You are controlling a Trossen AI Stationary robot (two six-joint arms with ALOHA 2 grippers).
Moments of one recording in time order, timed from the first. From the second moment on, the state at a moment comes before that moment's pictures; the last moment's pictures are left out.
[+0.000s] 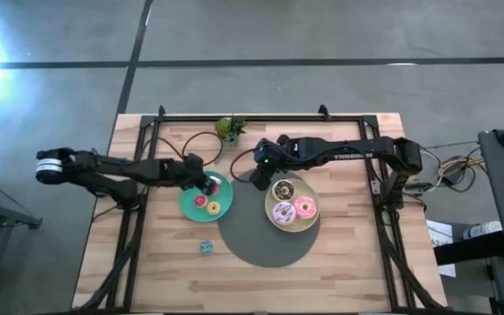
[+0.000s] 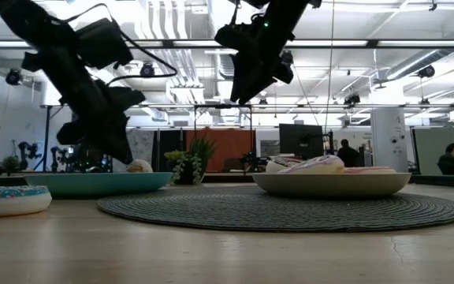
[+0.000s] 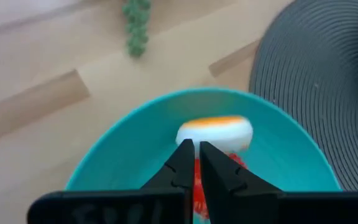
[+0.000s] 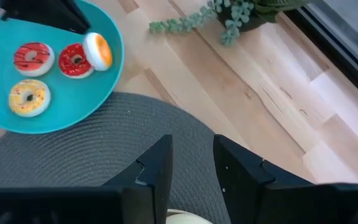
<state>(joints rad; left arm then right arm) 0.15 1.15 0.48 -0.24 -0.26 -0.84 -0.09 1.81 1.53 -0.72 0.29 0.46</state>
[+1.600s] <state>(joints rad) 0.10 1.37 0.65 -0.17 -0.35 -0.73 -0.08 1.81 1.53 -0.70 0.29 0.47</state>
